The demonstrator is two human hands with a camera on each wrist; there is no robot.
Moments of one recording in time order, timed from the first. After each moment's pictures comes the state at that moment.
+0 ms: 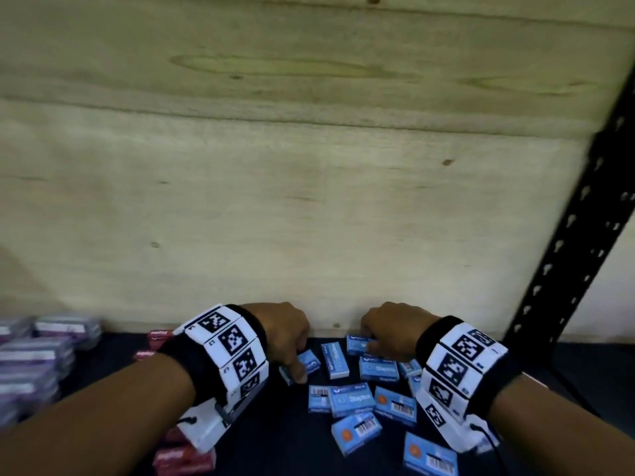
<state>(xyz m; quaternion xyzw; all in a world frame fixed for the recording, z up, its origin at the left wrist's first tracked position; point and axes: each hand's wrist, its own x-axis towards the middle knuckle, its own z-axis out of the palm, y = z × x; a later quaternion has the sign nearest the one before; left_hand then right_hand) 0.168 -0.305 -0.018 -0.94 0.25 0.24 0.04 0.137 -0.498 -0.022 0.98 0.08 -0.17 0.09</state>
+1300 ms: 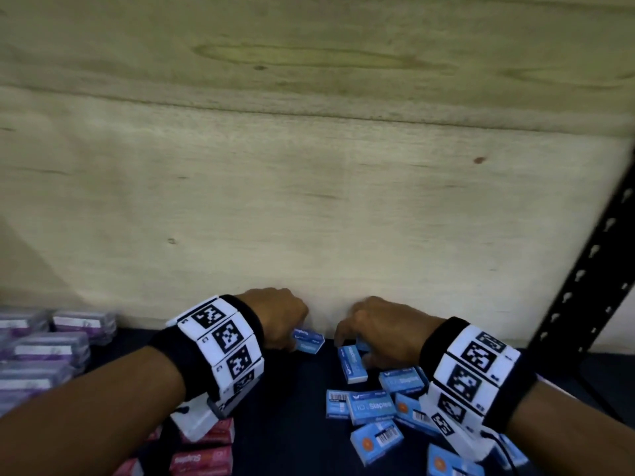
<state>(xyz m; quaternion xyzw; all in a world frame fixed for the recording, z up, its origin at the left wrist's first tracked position) 0.170 -0.281 -0.005 -0.95 0.25 0.15 0.10 0.137 -0.463 -0.012 0.96 0.22 -0.13 0.07</state>
